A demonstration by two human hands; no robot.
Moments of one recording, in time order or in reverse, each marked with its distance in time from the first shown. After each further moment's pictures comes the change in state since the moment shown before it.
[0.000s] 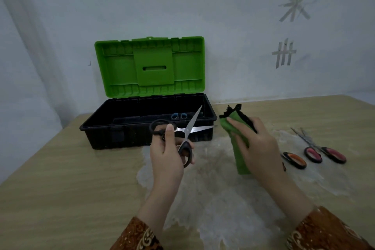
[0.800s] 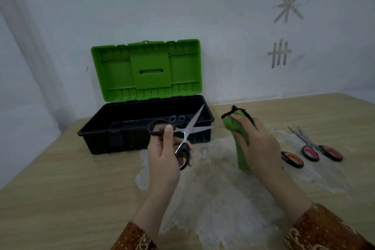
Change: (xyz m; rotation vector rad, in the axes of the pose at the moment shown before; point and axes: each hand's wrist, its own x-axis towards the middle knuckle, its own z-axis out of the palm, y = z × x) left_hand -0.002 0.006 -0.001 0.002 -0.113 0.086; right_hand 0.003 0.009 0.002 -0.100 -0.026 0.107
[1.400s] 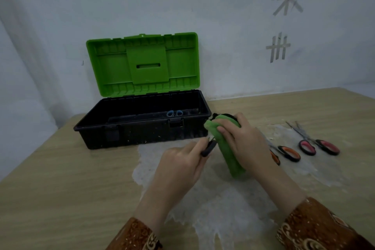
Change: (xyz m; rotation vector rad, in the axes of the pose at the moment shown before) left_hand -0.004 -0.029 -0.013 1.128 -0.488 0.923; right_hand 0.001 -0.011 0.004 -0.013 -0.144 -0.110
